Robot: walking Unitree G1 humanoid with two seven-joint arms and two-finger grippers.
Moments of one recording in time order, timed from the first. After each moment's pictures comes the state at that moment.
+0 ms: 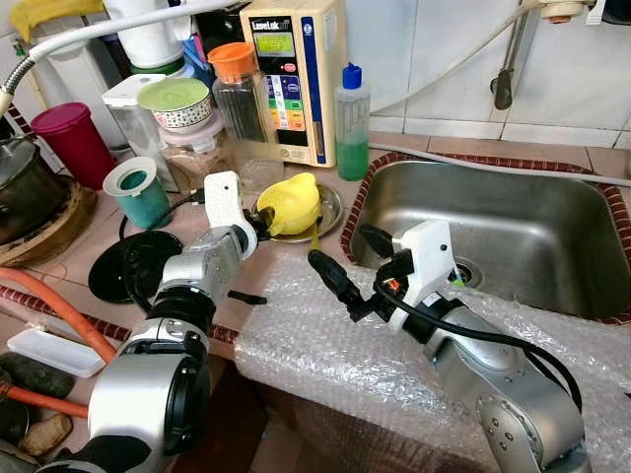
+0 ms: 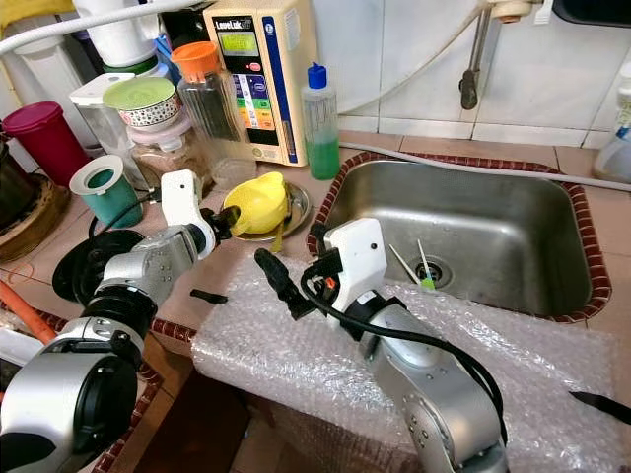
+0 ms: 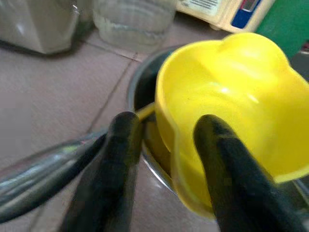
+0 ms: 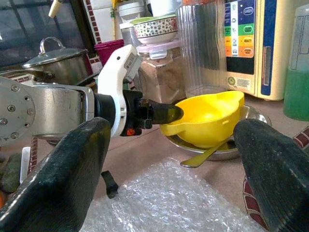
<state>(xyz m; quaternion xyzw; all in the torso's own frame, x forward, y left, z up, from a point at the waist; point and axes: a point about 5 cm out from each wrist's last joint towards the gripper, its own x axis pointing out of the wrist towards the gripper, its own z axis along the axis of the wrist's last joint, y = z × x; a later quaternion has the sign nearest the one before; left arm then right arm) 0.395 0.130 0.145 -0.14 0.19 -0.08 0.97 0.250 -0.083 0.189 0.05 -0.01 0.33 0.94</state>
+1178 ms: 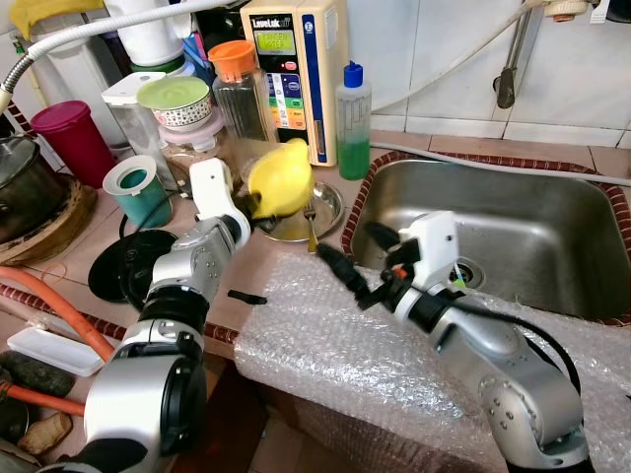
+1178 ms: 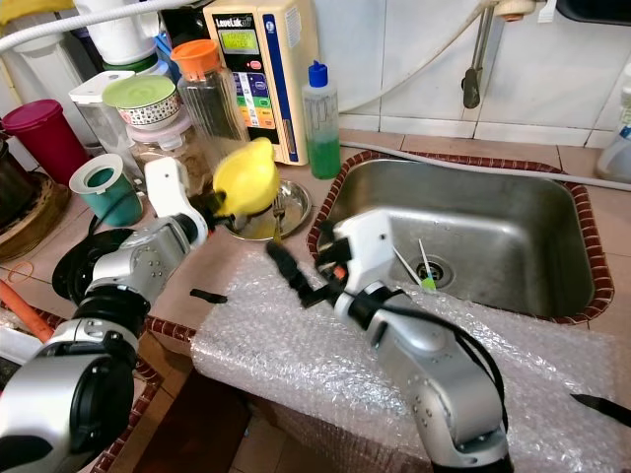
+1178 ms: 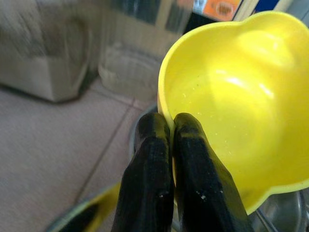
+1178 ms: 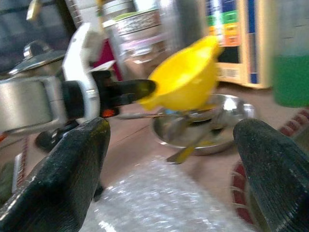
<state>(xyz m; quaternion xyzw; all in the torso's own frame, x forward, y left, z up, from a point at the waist) 0.397 0.142 0.163 -0.17 0.11 -0.08 0.98 0.267 -0.096 0.186 0.08 0.01 0.31 0.95</state>
